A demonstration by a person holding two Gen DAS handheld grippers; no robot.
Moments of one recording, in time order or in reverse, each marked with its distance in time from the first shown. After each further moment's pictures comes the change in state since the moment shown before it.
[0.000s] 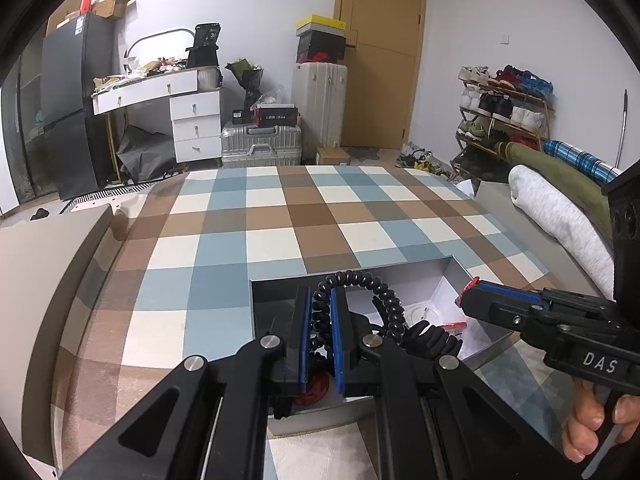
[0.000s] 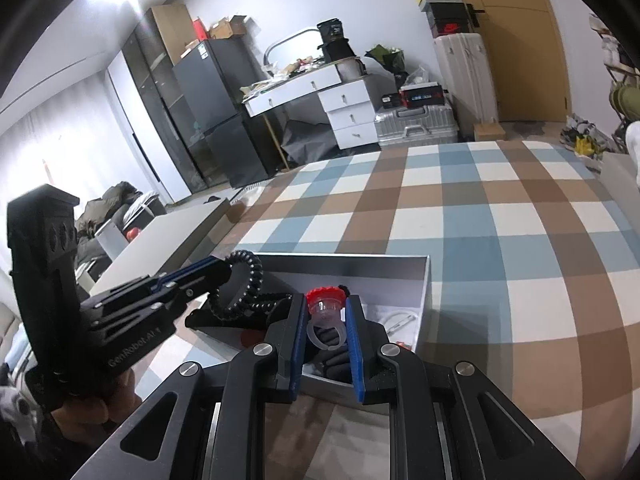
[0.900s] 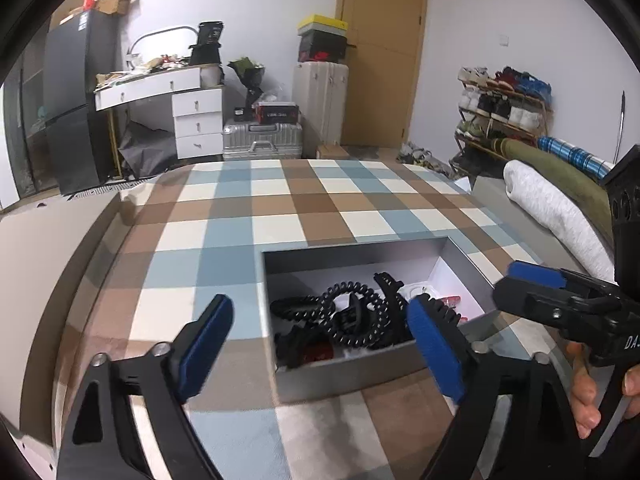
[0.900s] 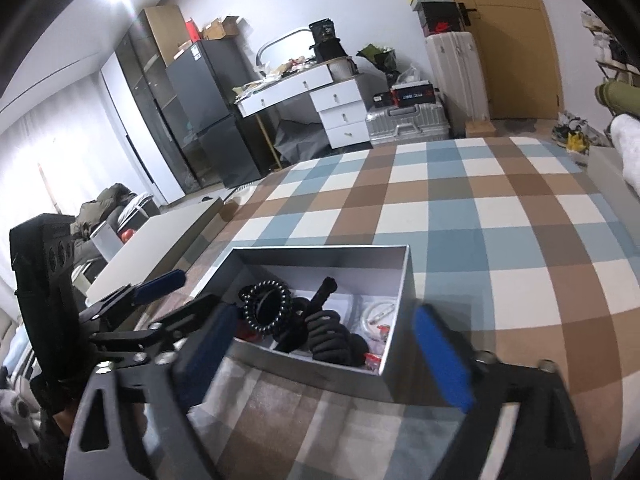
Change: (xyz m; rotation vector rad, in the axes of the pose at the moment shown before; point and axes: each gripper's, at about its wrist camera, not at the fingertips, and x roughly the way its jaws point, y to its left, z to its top) left arm -0.019 0.003 -0.018 -0.020 -0.002 -0.002; right arm -0.013 -0.006 -0.006 0.008 -0.003 -0.033
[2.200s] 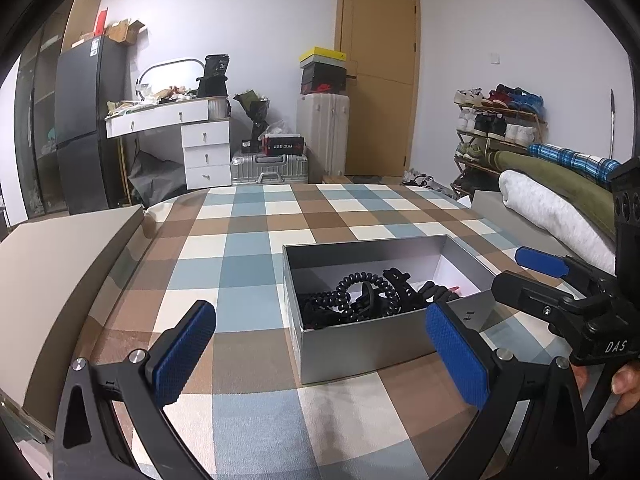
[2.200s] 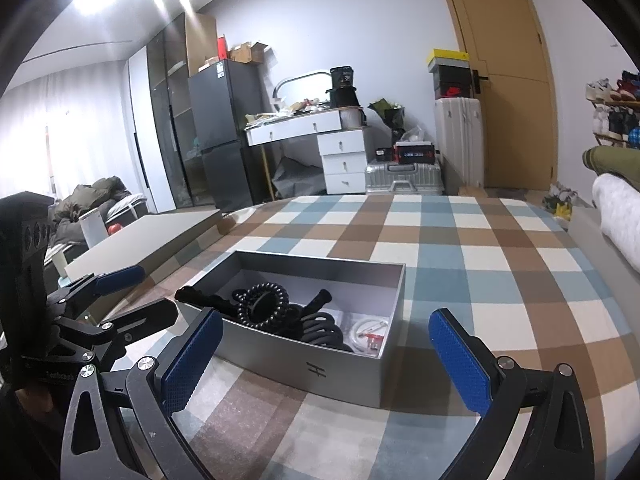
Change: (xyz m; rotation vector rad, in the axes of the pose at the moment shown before) left arm -0.019 0.008 -0.026 0.038 -0.133 0.021; right arm -0.009 0.018 -0.029 -0.170 -0.187 -0.072
